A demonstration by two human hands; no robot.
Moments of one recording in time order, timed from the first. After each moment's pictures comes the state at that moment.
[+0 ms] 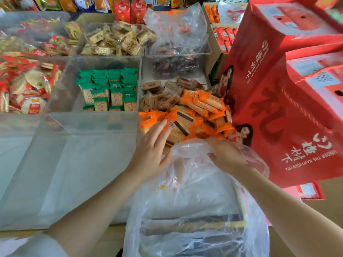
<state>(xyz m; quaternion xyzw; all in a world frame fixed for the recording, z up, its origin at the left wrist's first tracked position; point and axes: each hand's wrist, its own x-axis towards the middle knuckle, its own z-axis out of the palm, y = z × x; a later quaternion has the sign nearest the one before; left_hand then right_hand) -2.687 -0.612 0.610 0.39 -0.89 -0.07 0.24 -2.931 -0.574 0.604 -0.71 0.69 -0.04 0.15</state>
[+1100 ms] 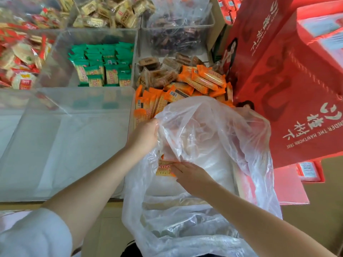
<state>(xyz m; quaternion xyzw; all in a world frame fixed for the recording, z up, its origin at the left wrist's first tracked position) -2.703 -0.610 0.597 0.58 -0.78 -0.22 0.12 -2.862 -0.498 0.511 -0.85 0.51 0.00 0.16</state>
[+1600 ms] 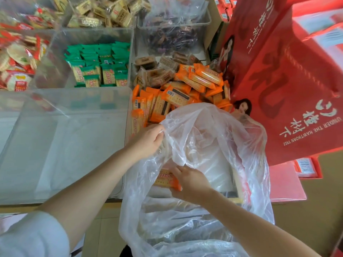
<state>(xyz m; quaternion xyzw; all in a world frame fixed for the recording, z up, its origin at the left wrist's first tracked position) -2.703 -0.604 0.595 0.50 -0.81 -0.31 0.06 -2.853 -0.482 0.533 -0.78 0.58 -0.06 0.23</state>
